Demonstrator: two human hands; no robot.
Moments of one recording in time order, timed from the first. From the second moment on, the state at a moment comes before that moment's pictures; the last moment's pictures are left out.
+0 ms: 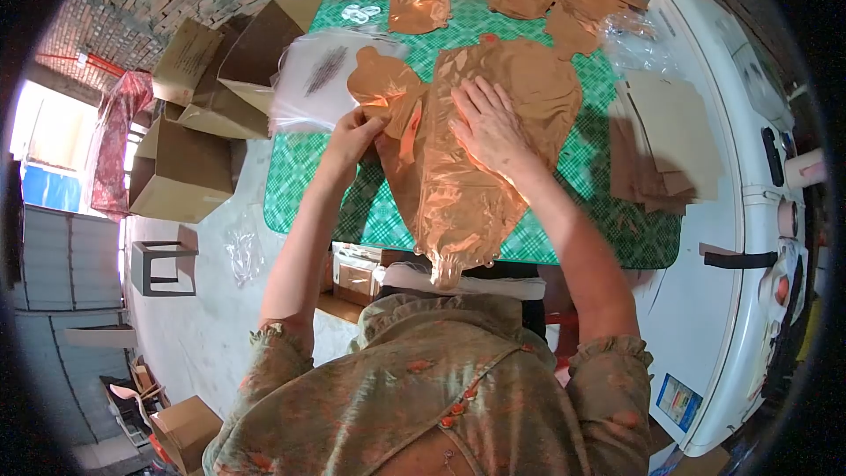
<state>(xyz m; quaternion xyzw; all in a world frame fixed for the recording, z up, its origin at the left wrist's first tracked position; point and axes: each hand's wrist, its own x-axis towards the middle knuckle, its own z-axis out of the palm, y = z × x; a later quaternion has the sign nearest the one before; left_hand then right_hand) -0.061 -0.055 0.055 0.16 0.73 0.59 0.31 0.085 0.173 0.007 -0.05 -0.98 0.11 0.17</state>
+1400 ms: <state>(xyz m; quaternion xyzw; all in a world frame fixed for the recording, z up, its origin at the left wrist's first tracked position) 0.003 -0.010 0.016 0.56 0.81 0.15 -0.12 0.078 0.200 0.001 -0.01 -0.95 0.15 0.26</state>
